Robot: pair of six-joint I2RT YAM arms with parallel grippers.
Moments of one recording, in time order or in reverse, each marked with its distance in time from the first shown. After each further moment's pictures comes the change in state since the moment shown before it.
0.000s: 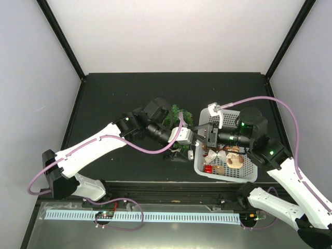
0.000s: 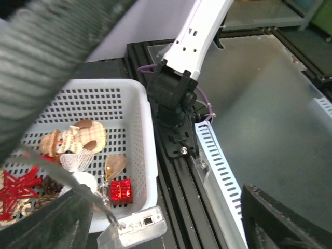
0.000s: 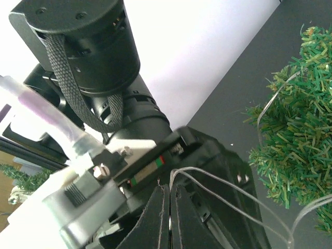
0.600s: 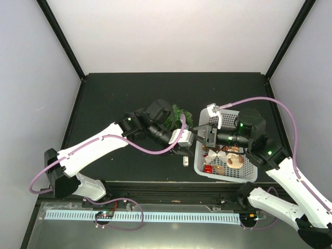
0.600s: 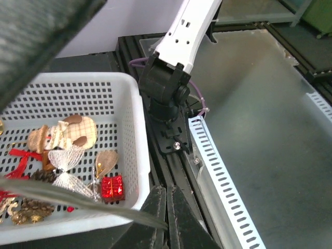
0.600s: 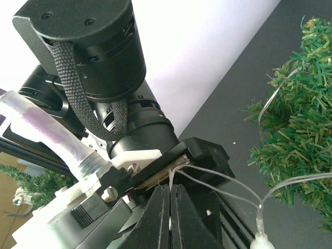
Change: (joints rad) left arm -0.010 0.029 0.000 -0.023 0.035 0.022; right arm 0.006 0.000 -0.024 0.037 -0.001 0.028
